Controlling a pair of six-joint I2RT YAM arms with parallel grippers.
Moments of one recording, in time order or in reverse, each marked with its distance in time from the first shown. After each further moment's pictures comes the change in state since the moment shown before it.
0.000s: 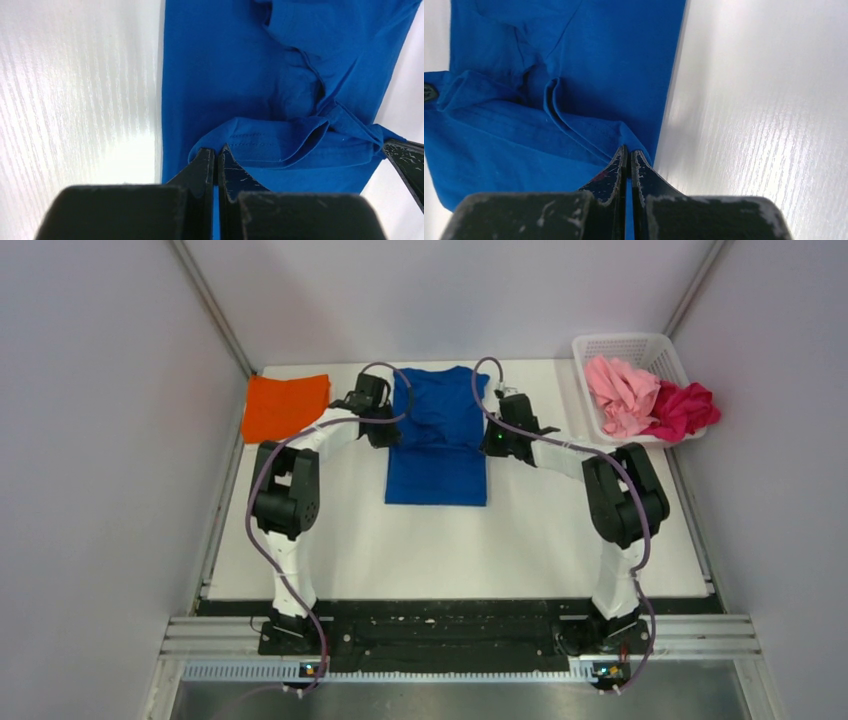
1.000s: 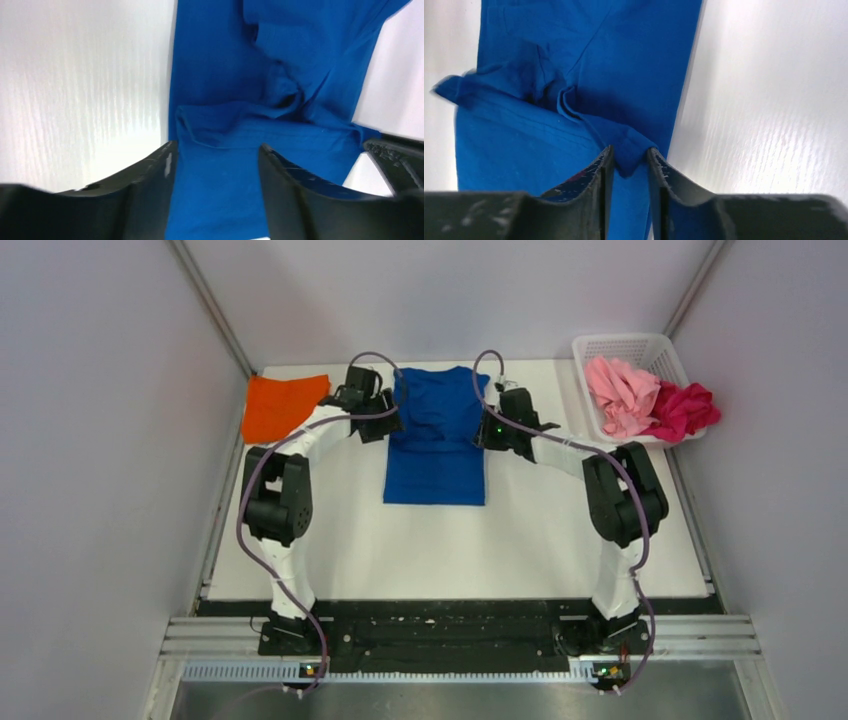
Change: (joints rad) left arm 0.023 -0.077 -0.017 -0.007 -0.015 0.000; right arm -0.006 0.019 0.026 0.030 -0.031 0.016
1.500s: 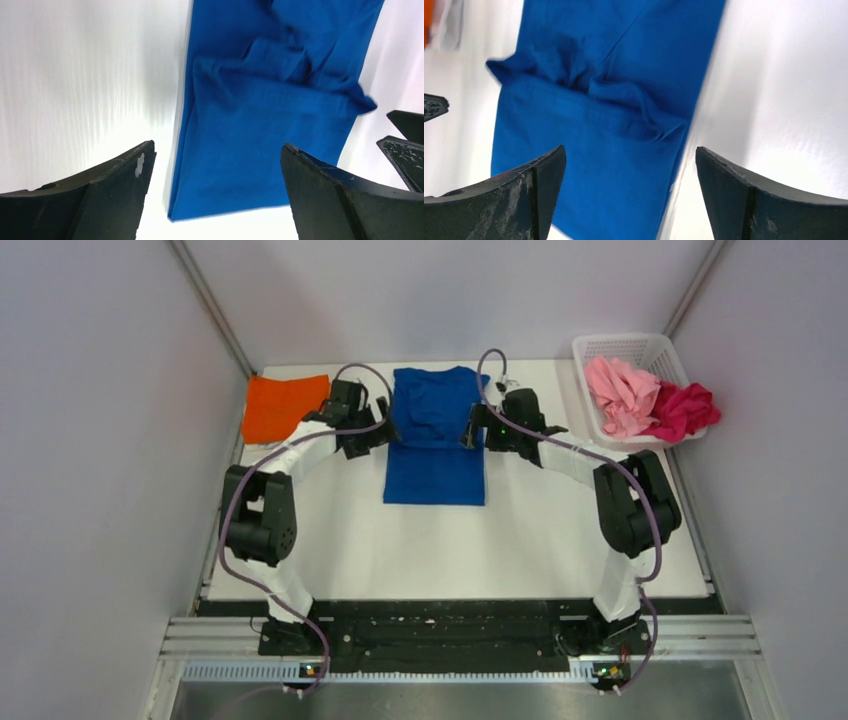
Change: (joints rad) left arm 0.031 -0.106 -0.119 0.035 0.035 -0.011; right arm 0.000 -0.062 -0.006 -0.005 -0.035 0.001
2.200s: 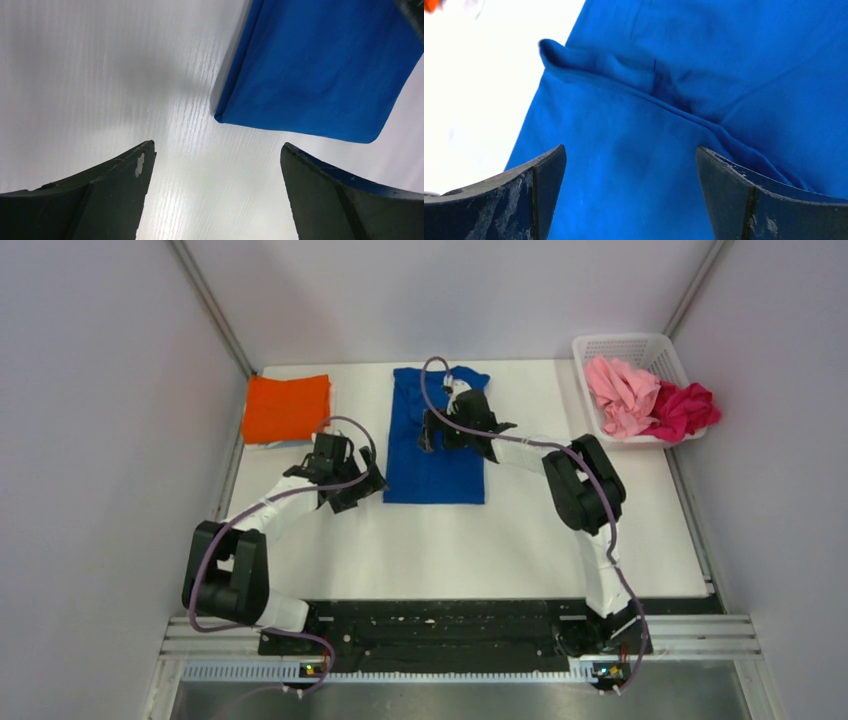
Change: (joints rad) left arm 0.000 -0.418 -0.560 0.058 -0.011 -0.117; right arm 0.157 0.265 0.214 0.077 -0.063 -0.086
